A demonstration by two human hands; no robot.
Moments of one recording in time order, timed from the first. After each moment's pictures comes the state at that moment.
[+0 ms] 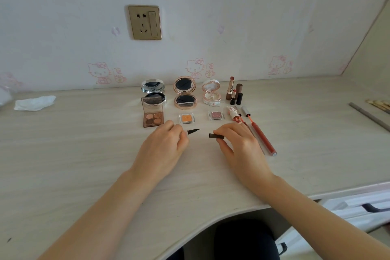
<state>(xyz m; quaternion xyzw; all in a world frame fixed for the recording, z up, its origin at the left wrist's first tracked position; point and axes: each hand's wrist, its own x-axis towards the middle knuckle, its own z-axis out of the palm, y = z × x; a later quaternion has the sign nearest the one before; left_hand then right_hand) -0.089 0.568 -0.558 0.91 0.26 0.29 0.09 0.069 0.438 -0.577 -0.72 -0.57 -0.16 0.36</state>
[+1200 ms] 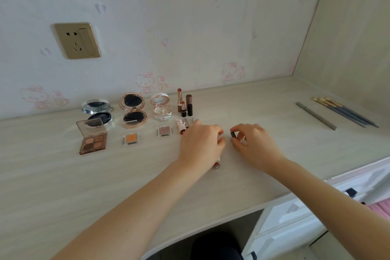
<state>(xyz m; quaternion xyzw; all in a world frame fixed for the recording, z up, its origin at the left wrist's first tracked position) 0.090 0.468 -0.539 0.93 0.22 0.23 0.16 0.211 0.359 -0.561 -0.85 -0.45 -0.05 0.27</state>
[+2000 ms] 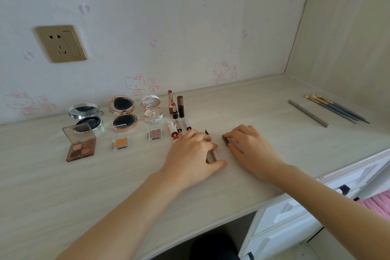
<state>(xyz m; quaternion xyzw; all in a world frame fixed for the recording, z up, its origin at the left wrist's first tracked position) 0.080 0.473 -0.548 0.98 0.13 0.12 0.09 0.219 0.343 -0.572 -0.82 -0.51 -0.11 0.24</state>
